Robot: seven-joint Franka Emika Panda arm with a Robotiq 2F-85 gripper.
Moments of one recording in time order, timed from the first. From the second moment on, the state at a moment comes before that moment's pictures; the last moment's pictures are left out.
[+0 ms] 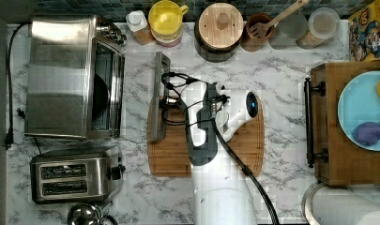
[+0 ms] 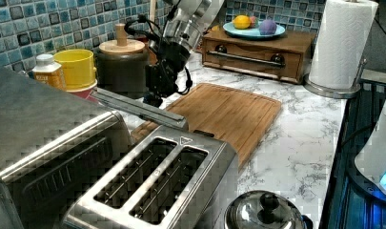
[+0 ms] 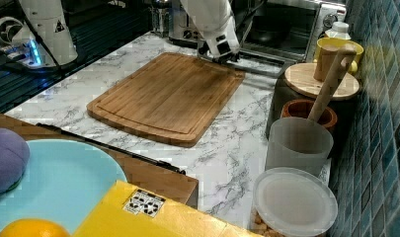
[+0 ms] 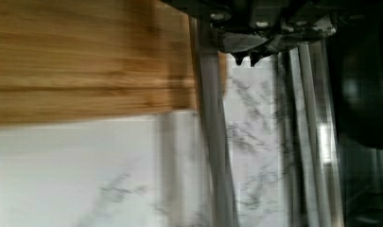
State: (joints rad) arm -0.11 0.40 0.08 -2.13 1.07 0.67 -1.46
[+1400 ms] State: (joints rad) arm 0.26 0.29 0.15 -1.89 -0.11 0.77 -0.34
